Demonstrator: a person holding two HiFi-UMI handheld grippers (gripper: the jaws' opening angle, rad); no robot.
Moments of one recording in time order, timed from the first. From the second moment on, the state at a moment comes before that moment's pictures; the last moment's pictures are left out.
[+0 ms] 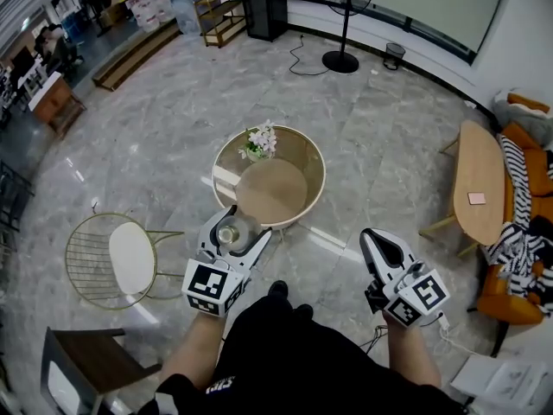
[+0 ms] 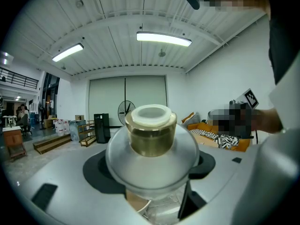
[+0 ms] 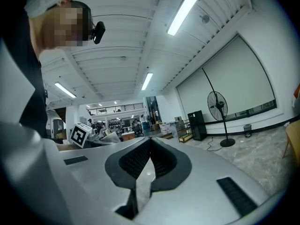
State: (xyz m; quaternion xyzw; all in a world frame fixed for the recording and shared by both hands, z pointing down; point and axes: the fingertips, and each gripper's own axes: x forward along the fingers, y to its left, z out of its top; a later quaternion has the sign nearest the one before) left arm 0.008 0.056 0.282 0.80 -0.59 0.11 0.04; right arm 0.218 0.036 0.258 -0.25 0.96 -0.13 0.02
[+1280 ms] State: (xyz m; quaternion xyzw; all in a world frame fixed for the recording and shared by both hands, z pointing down) left arm -0.097 -0.242 0.312 0.80 -0.59 0.11 0.06; right arm 0.077 -0.267 0.259 -0.22 0.97 -0.12 -0.01
